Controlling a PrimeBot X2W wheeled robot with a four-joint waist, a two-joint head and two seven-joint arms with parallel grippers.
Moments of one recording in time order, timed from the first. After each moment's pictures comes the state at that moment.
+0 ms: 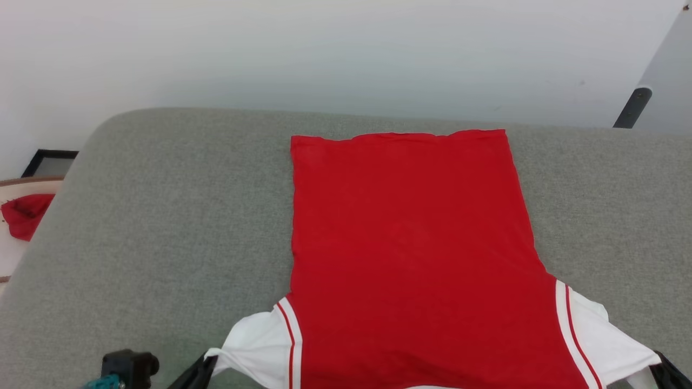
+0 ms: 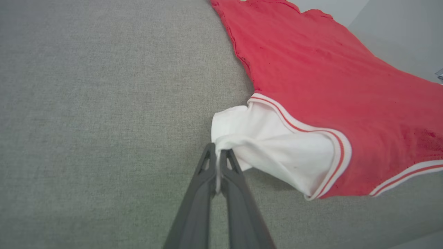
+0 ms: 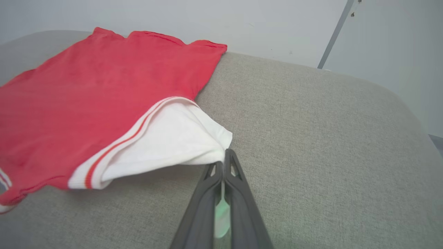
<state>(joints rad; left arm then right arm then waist) -0.19 0.87 -0.93 0.01 -1.18 0.25 -0.26 0.29 -0.49 0.01 -0.05 0.41 0.13 -0.07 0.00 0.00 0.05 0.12</state>
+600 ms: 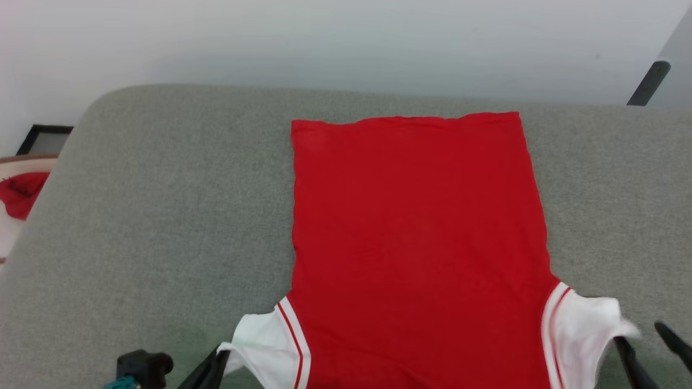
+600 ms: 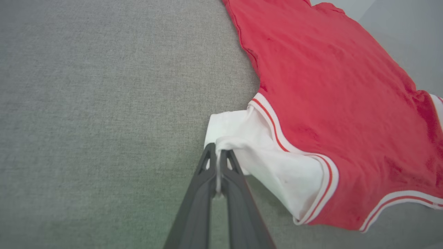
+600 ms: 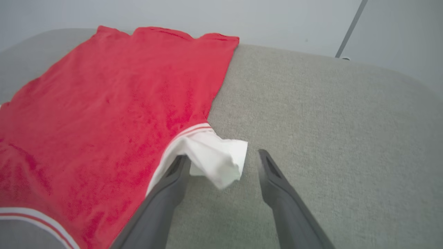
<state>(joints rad) -0.11 0.77 -0.81 0.04 -1.07 0.23 -0.26 0.29 -0.43 -0.02 -0.17 0.41 0.13 0.07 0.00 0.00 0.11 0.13</state>
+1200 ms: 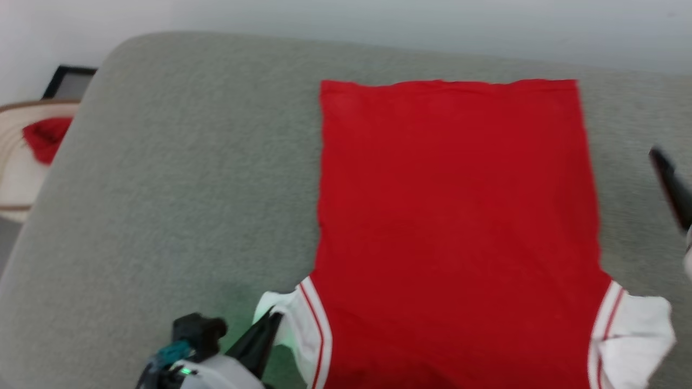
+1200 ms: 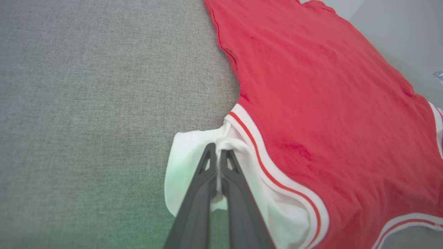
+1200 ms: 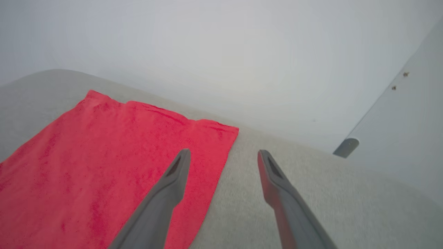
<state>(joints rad) -0.25 0.61 -0.84 0.12 -0.97 0.16 -0.26 -0.28 -0.54 0.01 -0.10 0.47 0.13 0.31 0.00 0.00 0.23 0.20</state>
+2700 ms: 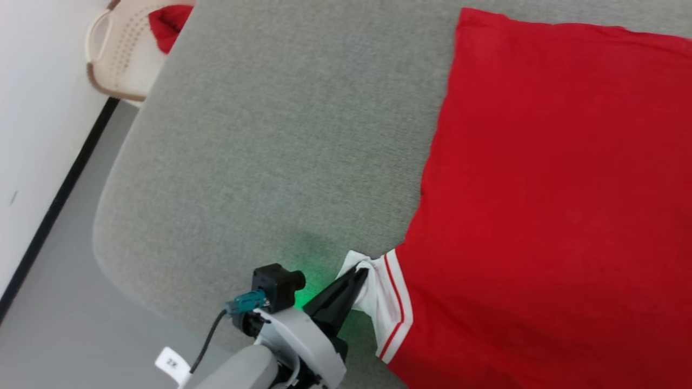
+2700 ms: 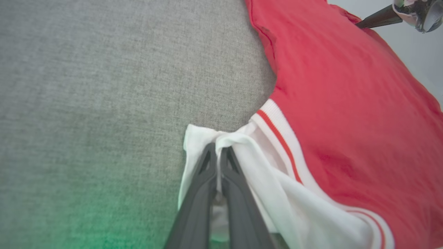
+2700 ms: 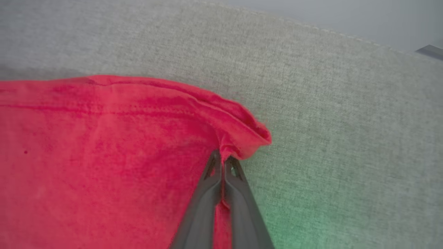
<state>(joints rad) -0.46 0.27 -0.81 0.47 -0.84 -0.13 -0.27 -1.18 -0.56 0.08 1.01 0.30 0.13 0.79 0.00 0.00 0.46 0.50</state>
